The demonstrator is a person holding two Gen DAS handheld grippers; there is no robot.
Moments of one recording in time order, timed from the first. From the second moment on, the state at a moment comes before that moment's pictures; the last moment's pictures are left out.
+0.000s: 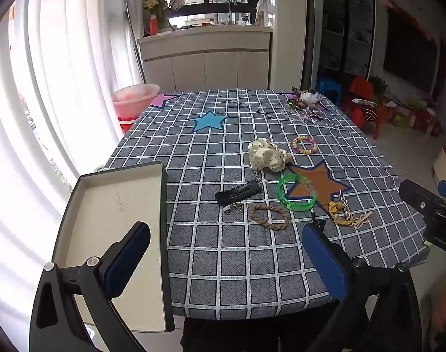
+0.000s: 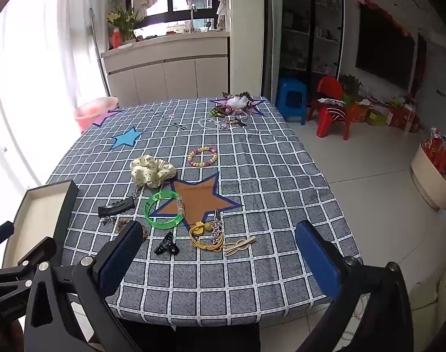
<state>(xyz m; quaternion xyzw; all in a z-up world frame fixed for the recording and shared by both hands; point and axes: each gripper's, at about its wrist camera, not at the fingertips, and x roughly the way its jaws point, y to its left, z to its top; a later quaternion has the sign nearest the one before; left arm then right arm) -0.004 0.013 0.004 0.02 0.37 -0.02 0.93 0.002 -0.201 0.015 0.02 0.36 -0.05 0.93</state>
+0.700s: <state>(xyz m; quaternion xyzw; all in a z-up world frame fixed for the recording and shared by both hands) -0.001 0.015 0.003 0.02 0.38 -0.01 0.93 0.001 -0.202 0.015 0.02 0.35 -0.04 0.93</state>
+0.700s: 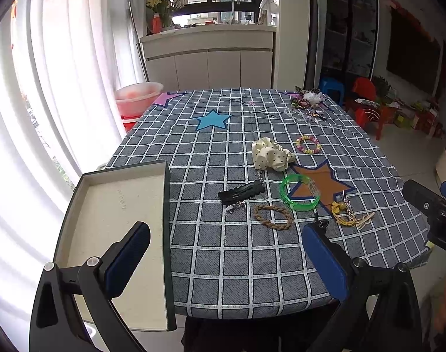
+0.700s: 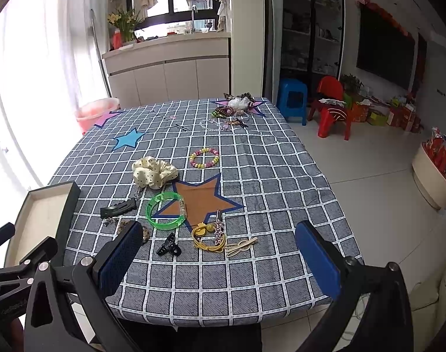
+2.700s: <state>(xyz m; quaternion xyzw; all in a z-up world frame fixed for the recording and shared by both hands) 0.002 0.012 -0.001 0.02 0.39 0.00 0.92 0.003 -0.199 0.015 0.03 0.35 -0.04 0.93</state>
